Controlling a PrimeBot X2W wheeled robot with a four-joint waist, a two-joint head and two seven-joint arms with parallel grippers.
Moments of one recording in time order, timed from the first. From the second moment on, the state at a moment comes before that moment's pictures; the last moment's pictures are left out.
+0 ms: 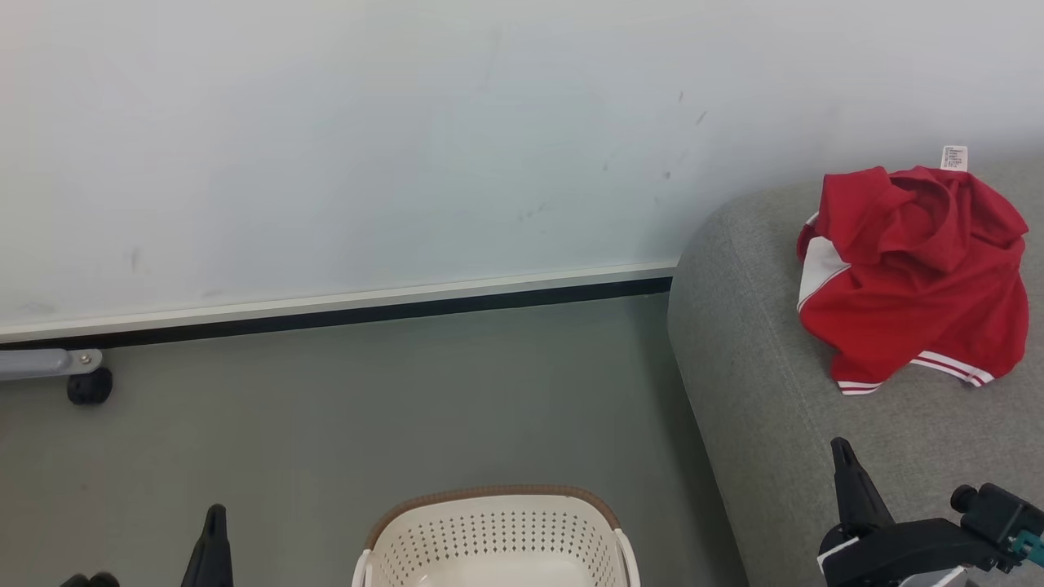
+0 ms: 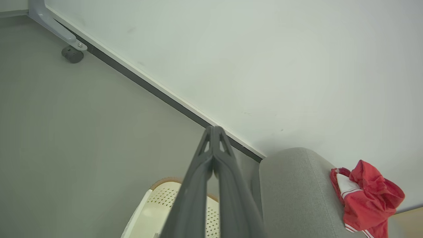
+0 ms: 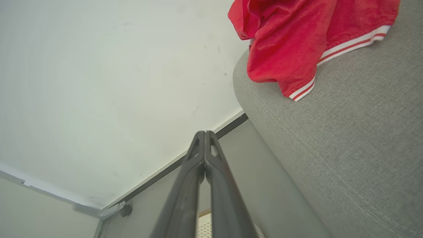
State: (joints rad) left arm 0.09 0.15 -0.03 0.16 -0.93 0.03 -0.10; right arm -0.06 -0.16 0.20 0.22 0.85 -0.03 -0.10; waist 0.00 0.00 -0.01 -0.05
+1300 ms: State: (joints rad) left arm -0.01 0.08 0.05 0.23 -1.34 -0.05 0.03; right arm -0.07 -0.09 -0.01 0.26 1.32 0.06 0.03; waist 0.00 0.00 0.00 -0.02
